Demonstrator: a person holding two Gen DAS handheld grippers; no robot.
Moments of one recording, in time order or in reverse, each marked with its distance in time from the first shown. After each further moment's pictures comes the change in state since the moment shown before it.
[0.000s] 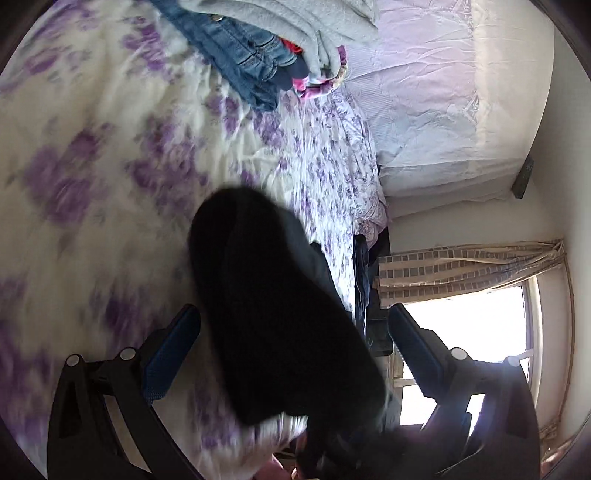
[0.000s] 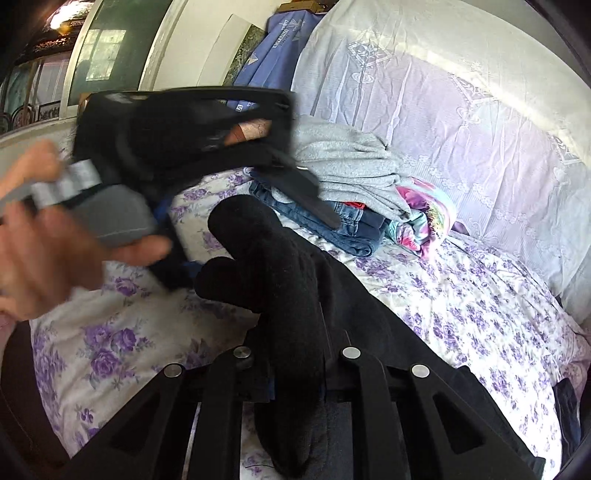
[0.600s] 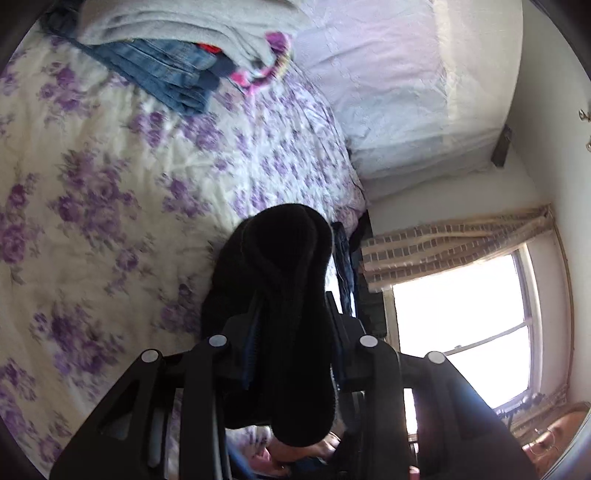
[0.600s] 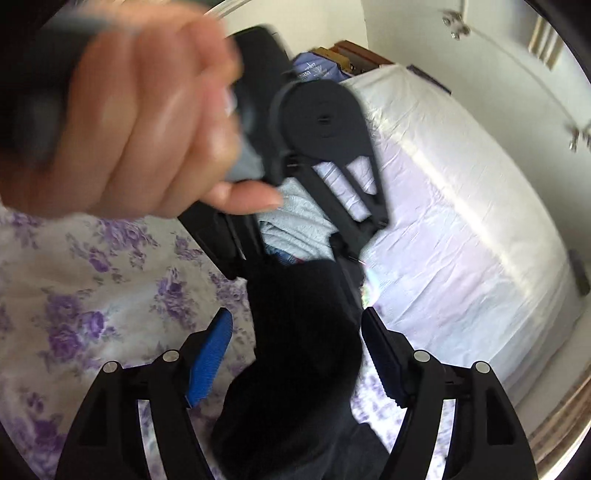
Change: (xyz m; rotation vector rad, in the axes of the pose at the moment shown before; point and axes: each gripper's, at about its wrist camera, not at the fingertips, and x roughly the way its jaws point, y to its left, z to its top) left arm 0.011 -0.054 0.004 0.122 0.067 -0.060; right arm -0.010 0.070 -0.002 -0.376 -0.173 -0.410
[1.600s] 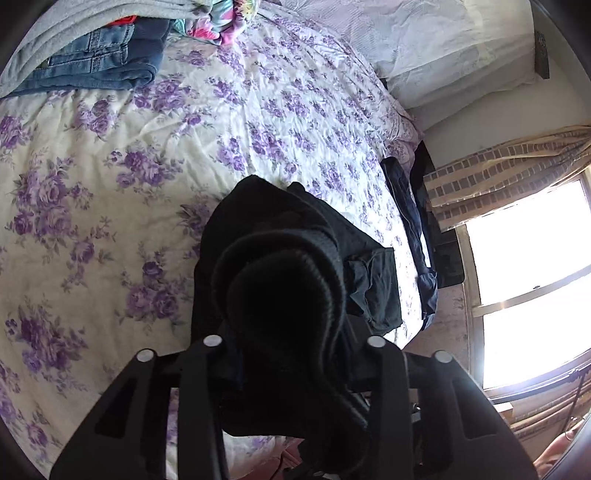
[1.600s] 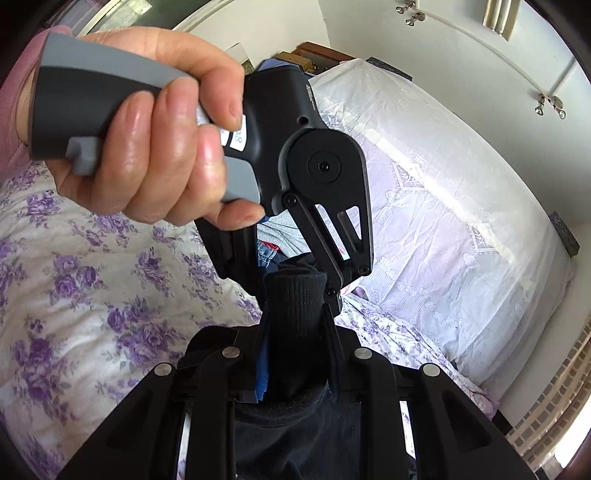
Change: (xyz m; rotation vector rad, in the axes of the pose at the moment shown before) left arm 0.062 -0.050 -0.022 0.172 0.178 0.333; right arm -0.045 -0.040 -0.041 0.140 -0.017 -0.022
